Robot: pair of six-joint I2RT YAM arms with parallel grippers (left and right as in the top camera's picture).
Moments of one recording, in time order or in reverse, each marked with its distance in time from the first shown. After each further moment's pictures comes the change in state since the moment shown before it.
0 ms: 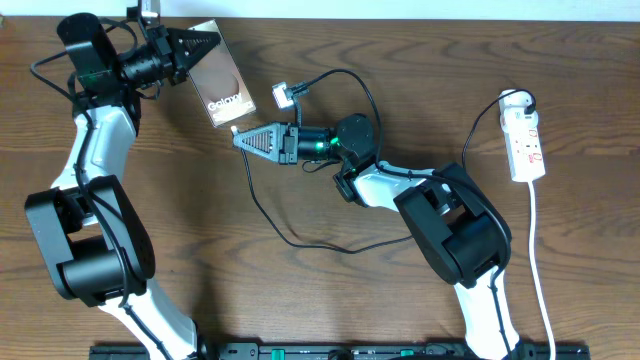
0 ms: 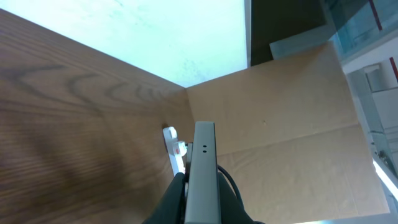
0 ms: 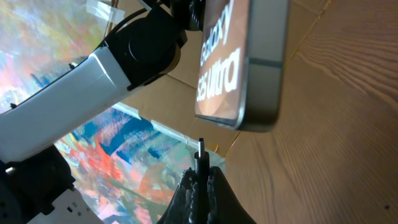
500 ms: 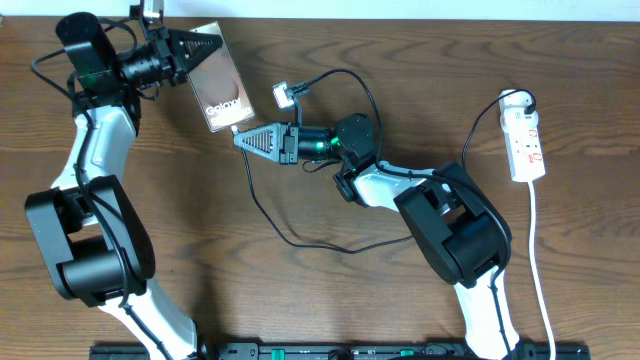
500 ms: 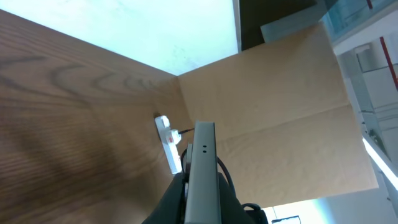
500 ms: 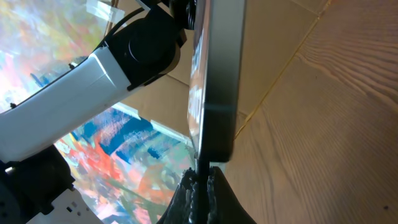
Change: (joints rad) left arm 0.000 0.000 0.000 0.029 0.075 0.000; right arm -0.001 0.000 0.000 0.000 0.000 -0.004
